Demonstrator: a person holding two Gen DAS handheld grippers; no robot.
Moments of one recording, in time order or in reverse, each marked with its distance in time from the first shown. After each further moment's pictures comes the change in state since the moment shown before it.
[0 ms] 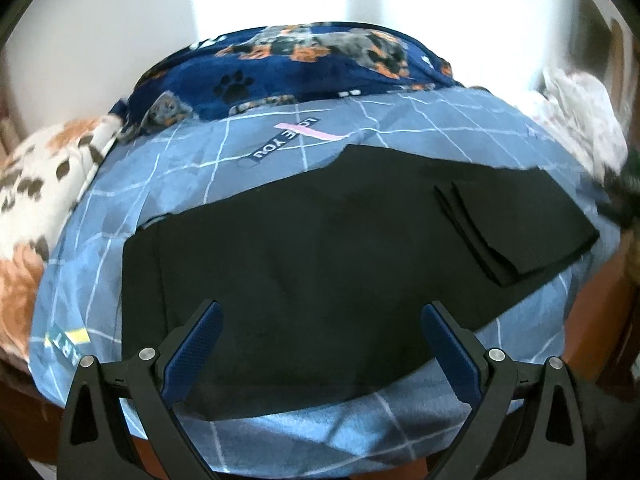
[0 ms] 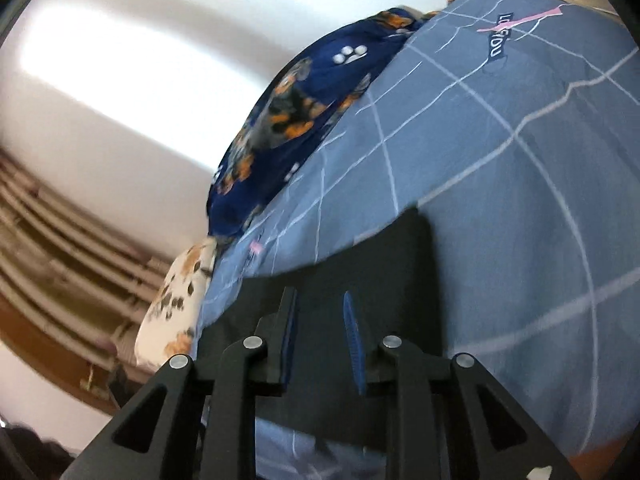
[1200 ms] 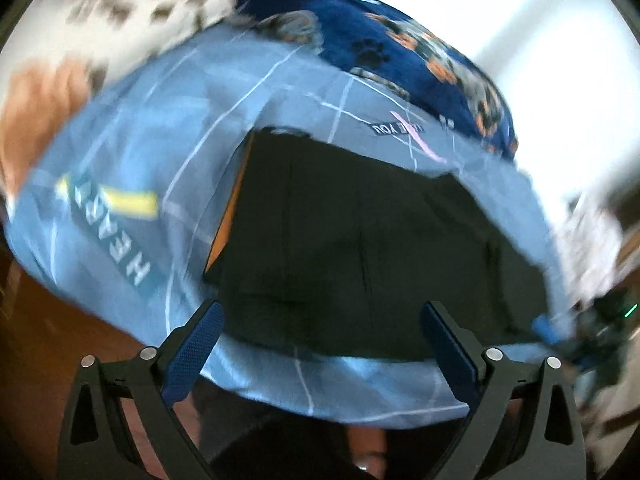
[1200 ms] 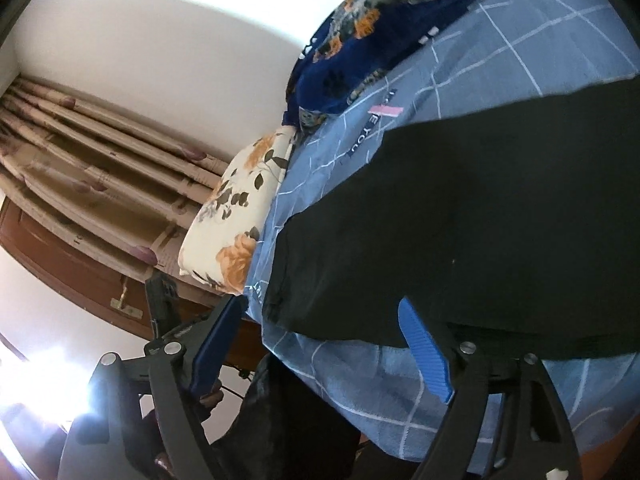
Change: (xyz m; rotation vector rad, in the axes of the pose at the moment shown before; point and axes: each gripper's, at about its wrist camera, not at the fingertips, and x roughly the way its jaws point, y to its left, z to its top) left arm -0.028 0.147 -0.047 -0.576 0.112 -0.171; right arm 0.120 0.154 -0.103 -0.081 0.295 0.190
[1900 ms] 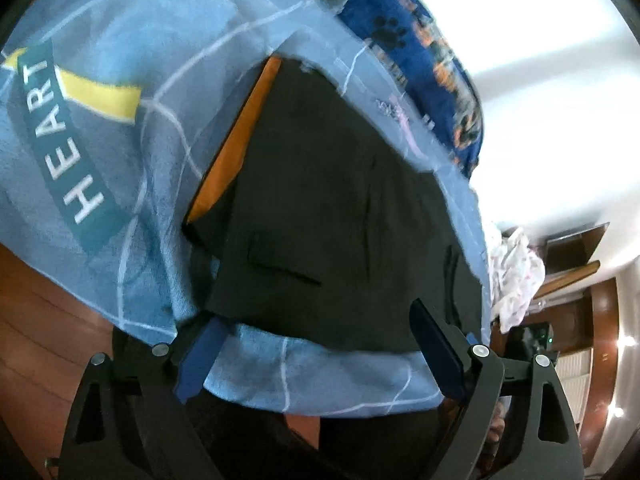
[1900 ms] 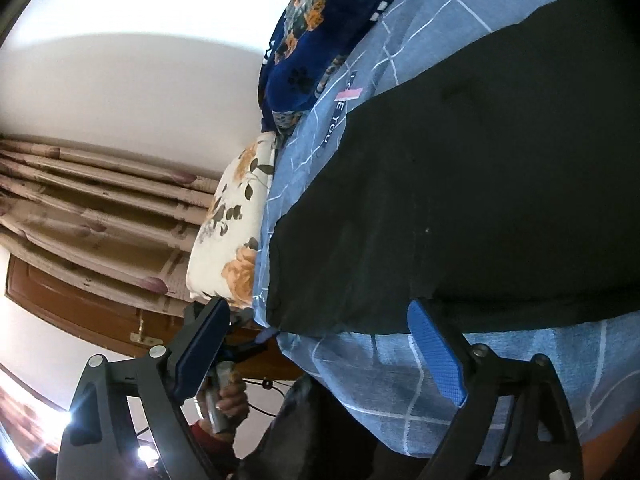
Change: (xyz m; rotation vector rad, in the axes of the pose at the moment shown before) left arm 0.043 0.045 -0.002 -0.146 0.106 -0.286; right arm 0.005 -0.032 -0.010 0.173 -0.002 0.029
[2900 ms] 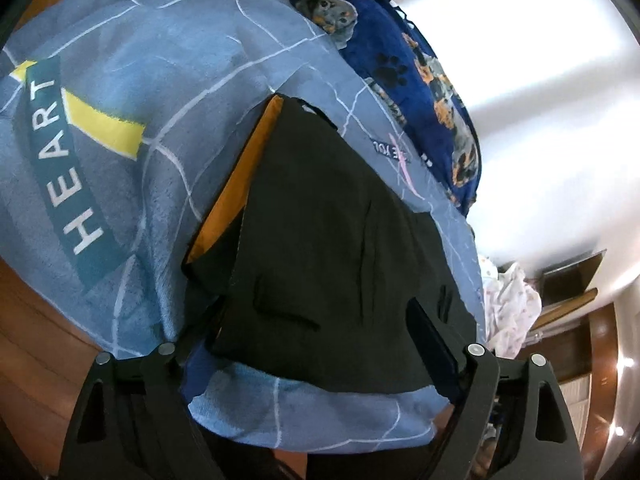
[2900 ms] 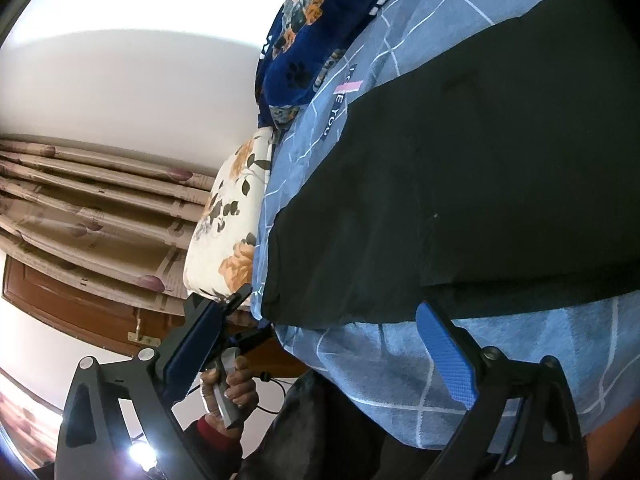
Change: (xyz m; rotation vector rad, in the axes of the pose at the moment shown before) left arm 0.000 0.003 0.010 -0.057 -0.110 -0.001; right arm 0.006 0.008 -0.004 0.004 0.014 -0.011
